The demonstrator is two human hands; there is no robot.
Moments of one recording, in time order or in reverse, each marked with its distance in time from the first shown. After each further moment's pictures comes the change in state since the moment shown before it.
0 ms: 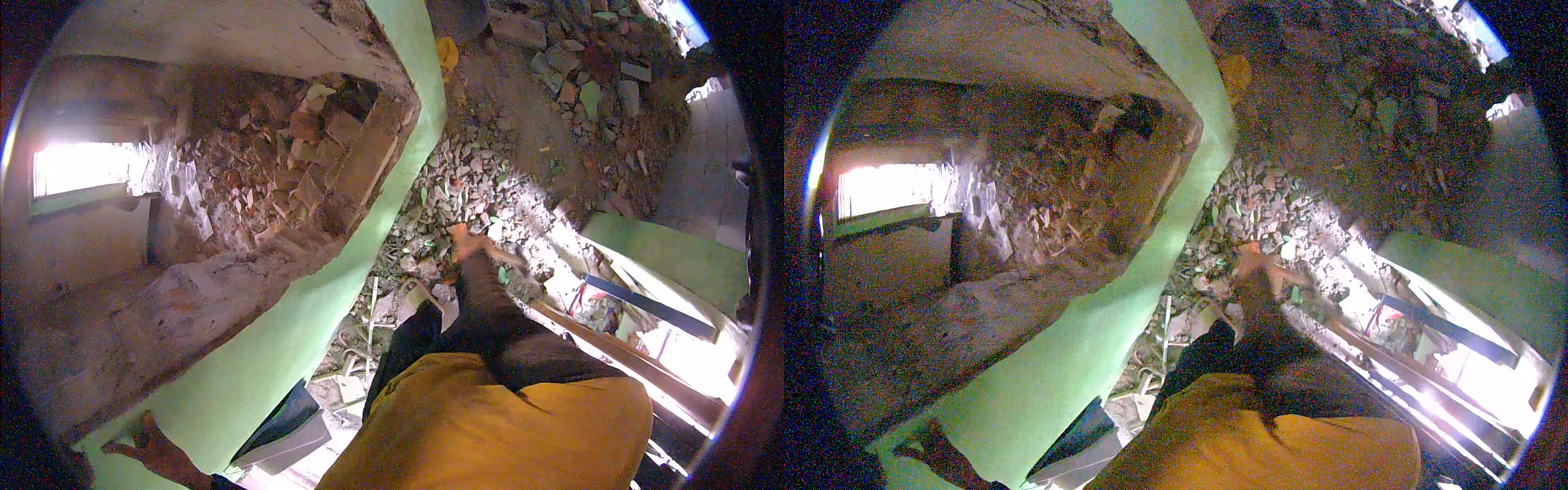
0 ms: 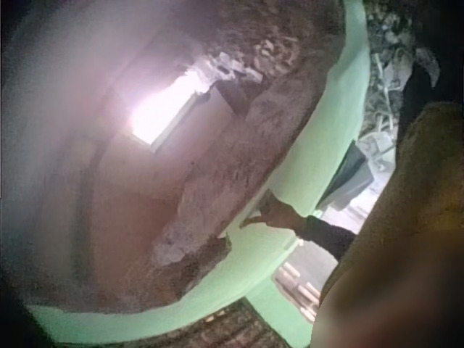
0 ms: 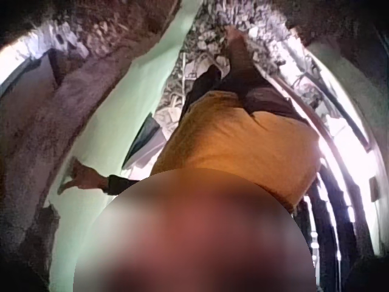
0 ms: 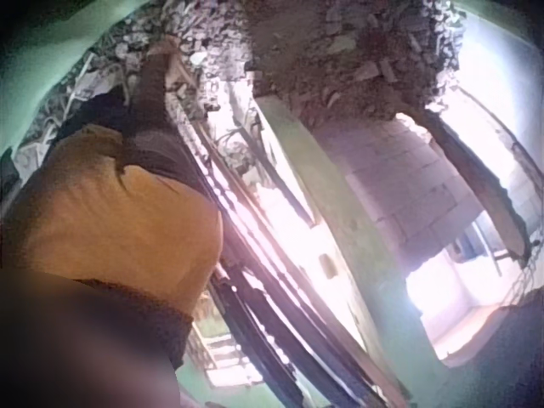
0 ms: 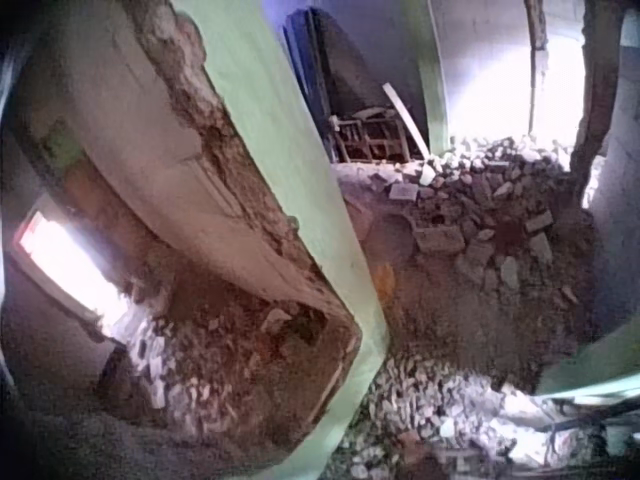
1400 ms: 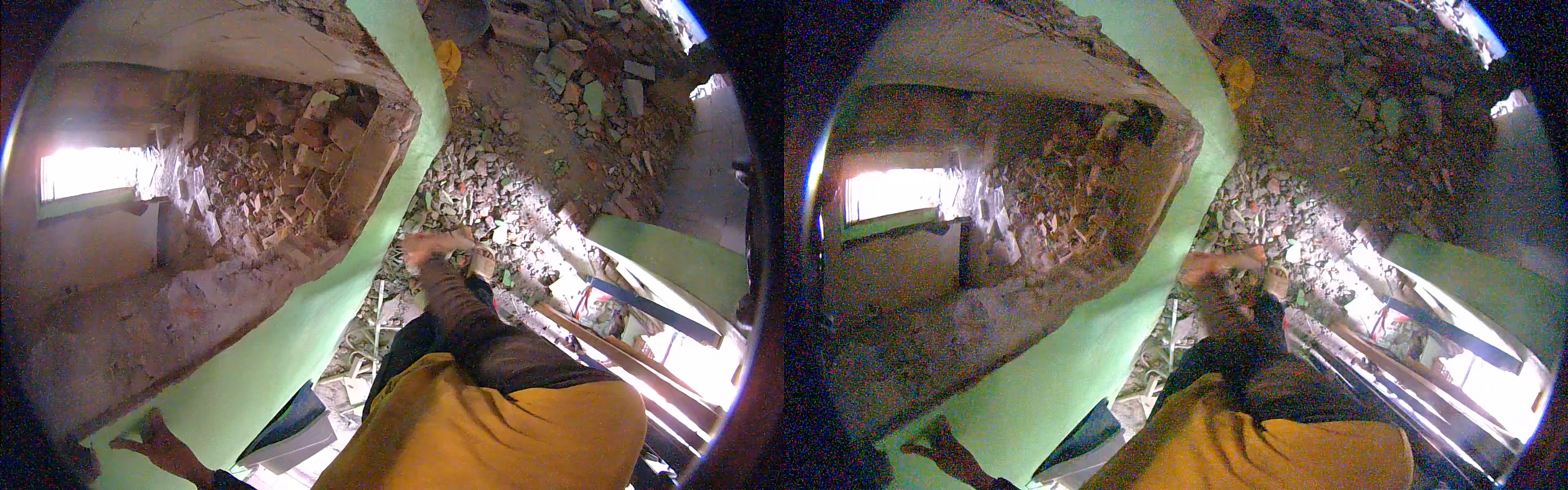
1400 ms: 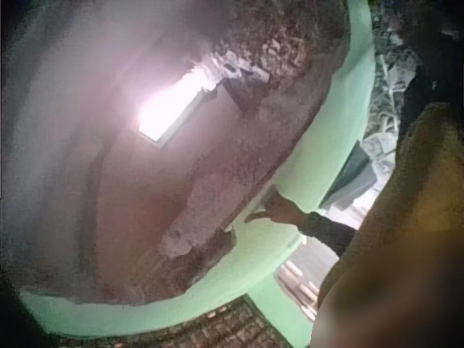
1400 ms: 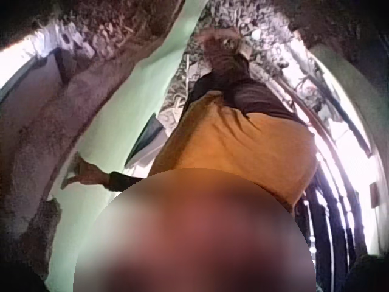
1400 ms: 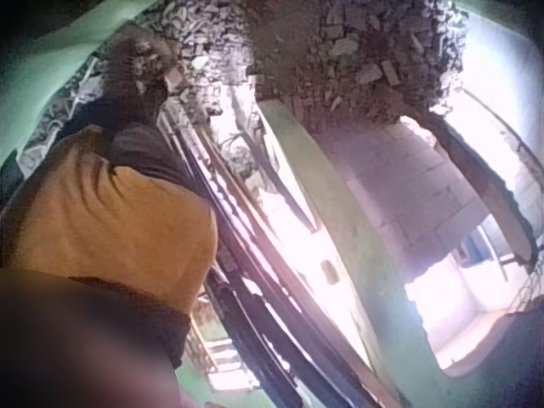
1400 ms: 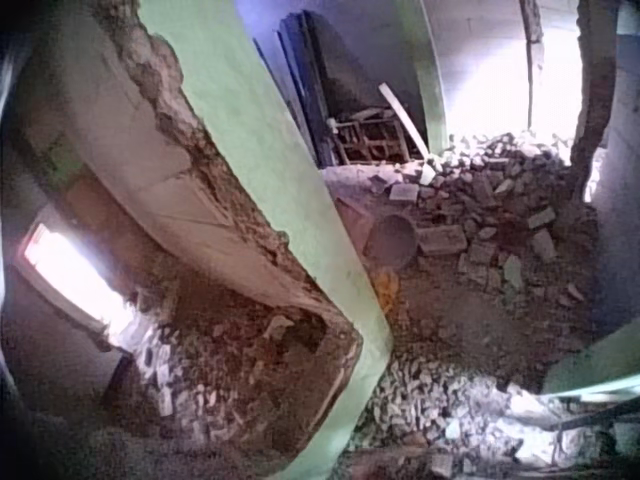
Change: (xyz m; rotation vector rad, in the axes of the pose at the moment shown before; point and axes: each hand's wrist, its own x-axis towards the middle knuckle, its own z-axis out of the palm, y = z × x) left_hand -0.004 0.035 0.010 0.247 0.061 0.120; right_hand 0.000 0.050 0.034 0.018 -0.134 0.166
